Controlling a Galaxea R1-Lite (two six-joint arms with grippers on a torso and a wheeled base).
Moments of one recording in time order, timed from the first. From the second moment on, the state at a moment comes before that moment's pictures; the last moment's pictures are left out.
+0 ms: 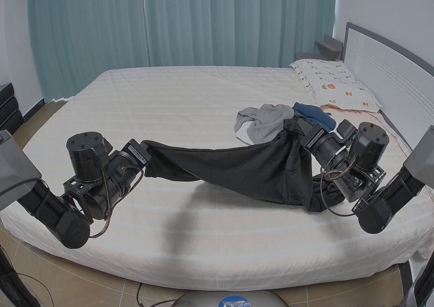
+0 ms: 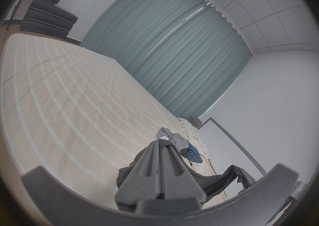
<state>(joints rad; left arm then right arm) -0.39 1.89 -0.59 -1.20 0.20 -0.80 0.46 1.99 -0.70 -1.43 -0.20 0.64</state>
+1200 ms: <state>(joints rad) -0.38 1.84 -0.56 -1.20 0.20 -0.77 0.47 2.01 -0.71 -1.55 -0.19 0.68</state>
